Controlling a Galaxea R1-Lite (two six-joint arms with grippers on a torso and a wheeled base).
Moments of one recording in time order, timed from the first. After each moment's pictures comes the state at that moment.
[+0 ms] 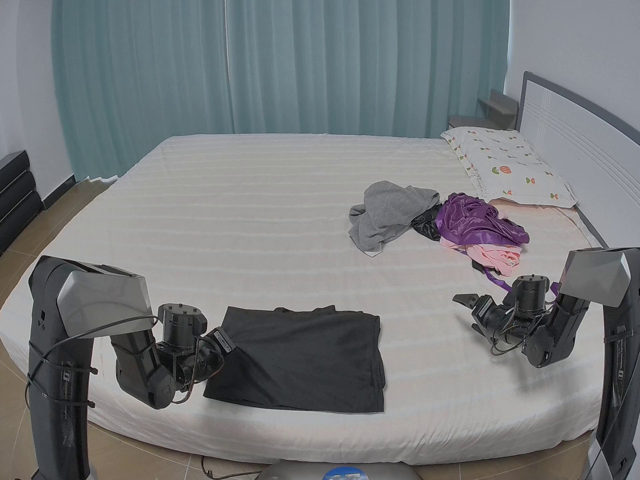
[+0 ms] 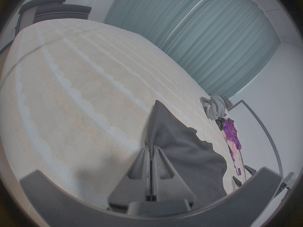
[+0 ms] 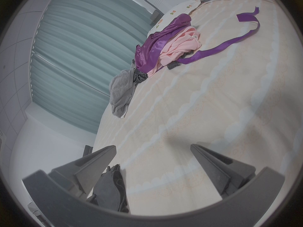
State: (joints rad) left arm -0.26 2.43 -0.64 -1.19 0.06 -0.81; right arm 0.05 2.46 -0.77 -1.18 0.26 0.87
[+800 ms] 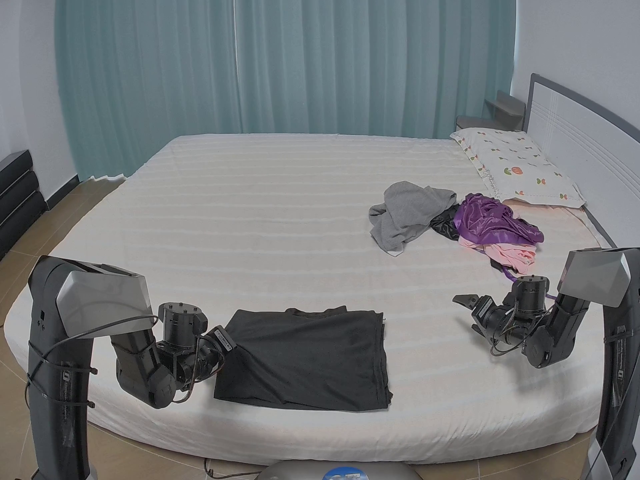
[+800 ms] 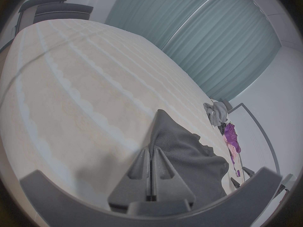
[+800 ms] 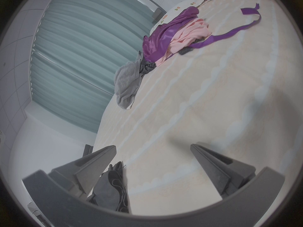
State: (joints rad) left arm -0.26 2.43 -0.64 -1.19 0.06 -0.83; right arm 0.05 2.46 -0.77 -1.18 0.26 0.86
